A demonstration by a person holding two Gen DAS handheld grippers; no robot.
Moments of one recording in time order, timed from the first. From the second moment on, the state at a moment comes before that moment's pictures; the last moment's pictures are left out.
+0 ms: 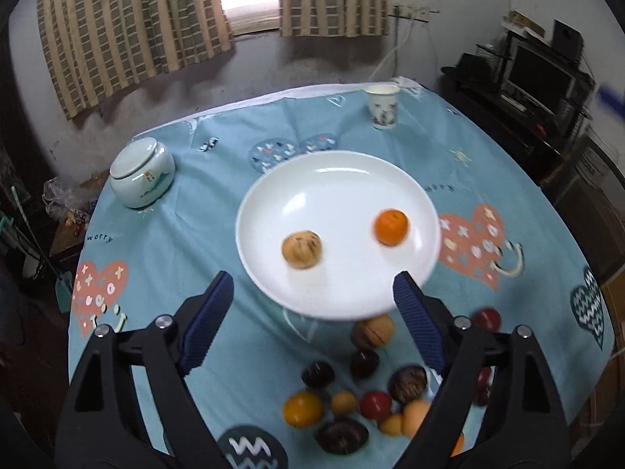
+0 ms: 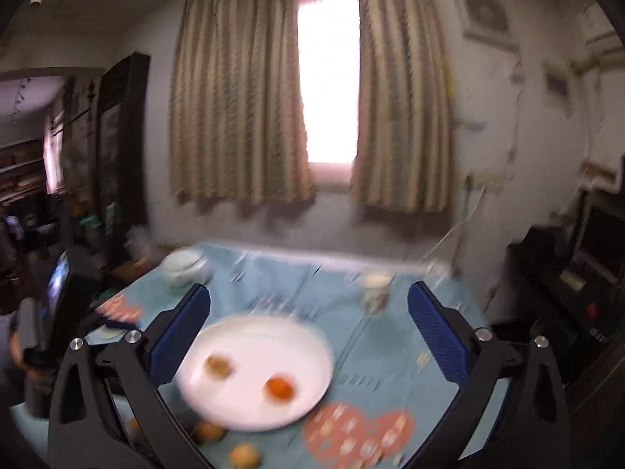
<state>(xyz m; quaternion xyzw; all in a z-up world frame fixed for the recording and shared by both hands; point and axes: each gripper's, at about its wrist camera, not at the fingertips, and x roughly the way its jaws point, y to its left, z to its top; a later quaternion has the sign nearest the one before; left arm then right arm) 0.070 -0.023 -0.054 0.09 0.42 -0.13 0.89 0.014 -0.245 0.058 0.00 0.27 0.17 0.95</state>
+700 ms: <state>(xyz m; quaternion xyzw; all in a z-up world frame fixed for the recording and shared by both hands) -0.058 -0.052 -0.151 0.09 0.55 -0.20 0.80 -0.106 -0.223 -0.121 -0.01 0.54 0.19 0.82</state>
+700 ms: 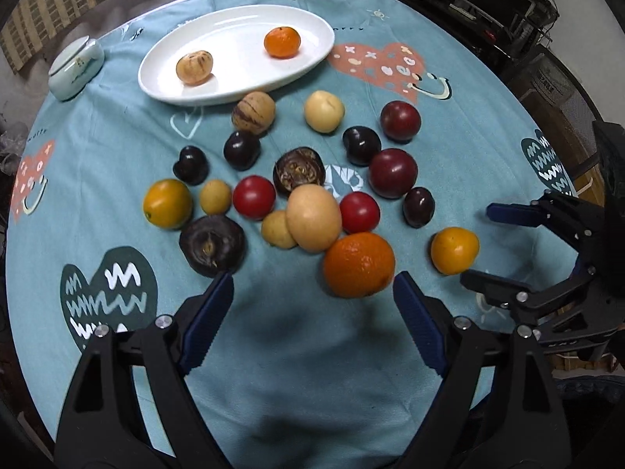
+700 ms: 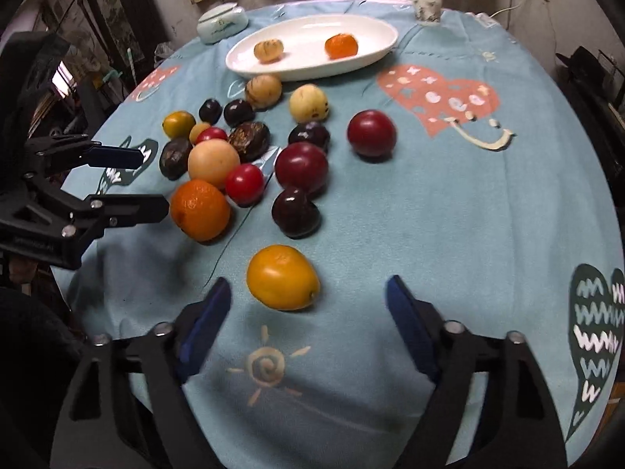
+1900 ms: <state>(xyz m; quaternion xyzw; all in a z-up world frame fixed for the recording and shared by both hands) -0.058 0.018 -0.146 -0.01 0.57 -0.10 0.81 -0.036 -0.188 -0.086 0.02 0.49 0.23 0.84</state>
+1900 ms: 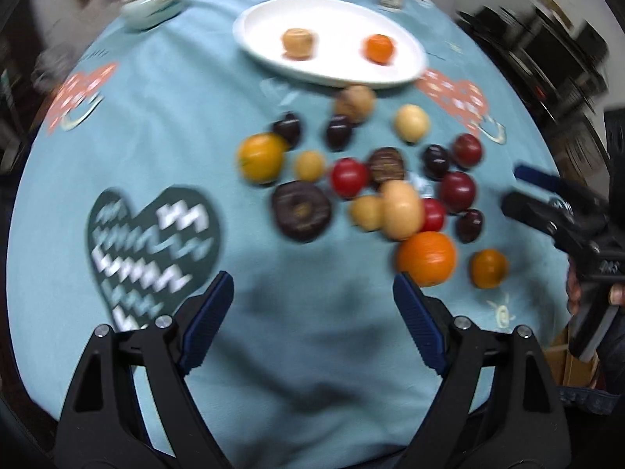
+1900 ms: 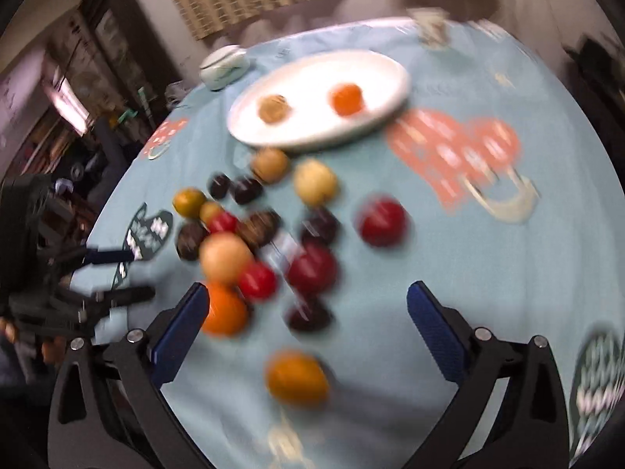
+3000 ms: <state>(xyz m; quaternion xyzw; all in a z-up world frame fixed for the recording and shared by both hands) -0.034 -0.087 -0.172 0.09 0.59 -0.23 0.77 -0.111 -0.254 -0.121 0.07 0.56 0.17 0.81</state>
